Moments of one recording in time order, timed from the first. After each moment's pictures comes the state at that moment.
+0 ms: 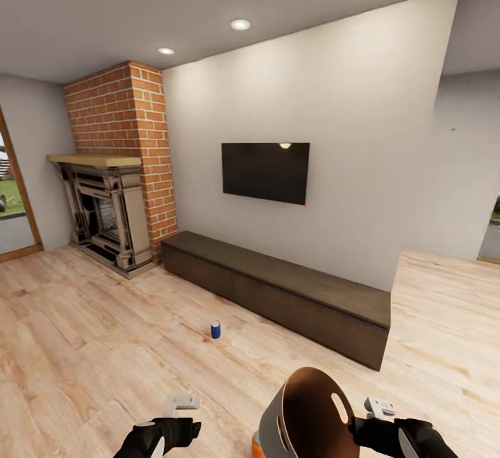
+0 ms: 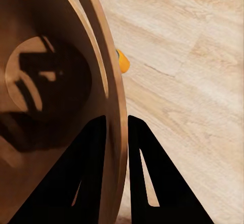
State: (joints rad) left arm -0.30 -0.06 -0.01 -0.71 0.01 0.41 -0.04; right arm -0.37 -0.16 -0.16 -0.56 -0.02 0.47 0.44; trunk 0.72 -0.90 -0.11
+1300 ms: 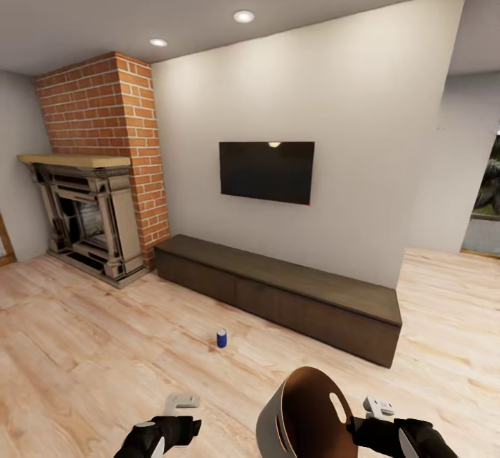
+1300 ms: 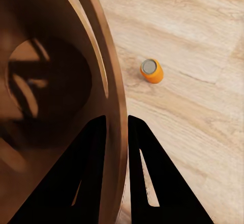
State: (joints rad) left arm -0.30 -0.06 -0.01 -0.71 0.00 0.39 -0.04; right arm -0.37 -0.16 -0.16 -0.56 -0.02 0.47 0.47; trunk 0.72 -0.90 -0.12
